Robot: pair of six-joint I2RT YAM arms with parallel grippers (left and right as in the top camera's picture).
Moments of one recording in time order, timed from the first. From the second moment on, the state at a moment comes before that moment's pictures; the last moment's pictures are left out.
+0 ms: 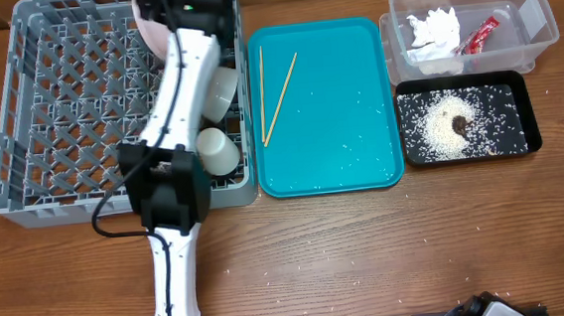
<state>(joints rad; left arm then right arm) -0.25 2.39 2.37 -0.78 -0.91 0.25 -0.61 1.28 1.45 -1.01 -0.17 0.51</state>
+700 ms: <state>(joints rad) -0.44 2.43 2.37 -1.24 0.01 -0.11 -0.61 1.28 1.45 -1.01 -0.17 0.51</state>
